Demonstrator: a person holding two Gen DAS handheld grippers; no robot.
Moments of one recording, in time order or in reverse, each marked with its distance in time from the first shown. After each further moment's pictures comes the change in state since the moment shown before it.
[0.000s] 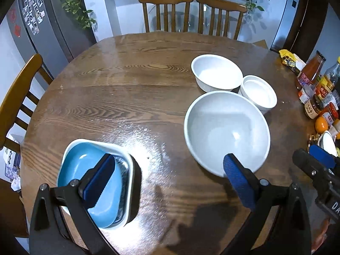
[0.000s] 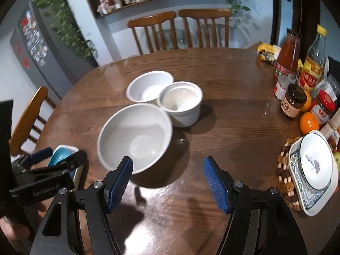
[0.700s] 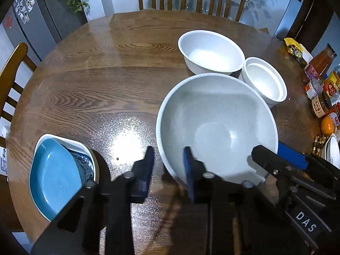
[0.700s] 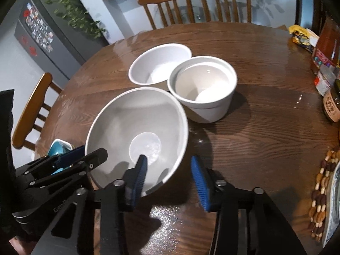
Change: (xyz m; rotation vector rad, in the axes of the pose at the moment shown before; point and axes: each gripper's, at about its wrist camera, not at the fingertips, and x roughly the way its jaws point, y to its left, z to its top) left arm 0.049 -0.025 0.007 -0.016 0.117 -0.031; right arm 0.072 0.009 0.007 -0.069 0.141 0.134
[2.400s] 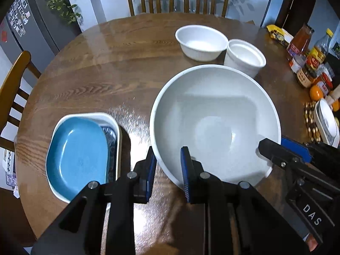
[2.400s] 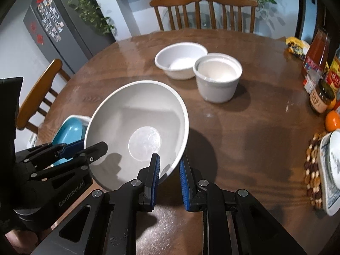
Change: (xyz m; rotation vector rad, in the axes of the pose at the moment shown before) left arm -0.038 0.020 -0.056 0.112 -0.031 -0.009; right arm -0.038 0.040 -0.046 -0.063 -0.015 -0.055
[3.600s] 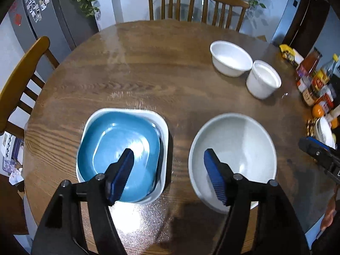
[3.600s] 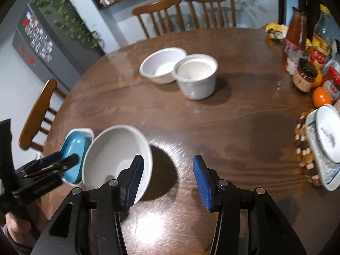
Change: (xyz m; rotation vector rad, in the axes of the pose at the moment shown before) left arm -0.033 0.064 -0.003 -0.107 -0.048 0.000; right arm -0.038 -0.028 0.001 0.151 -0.057 -0.016
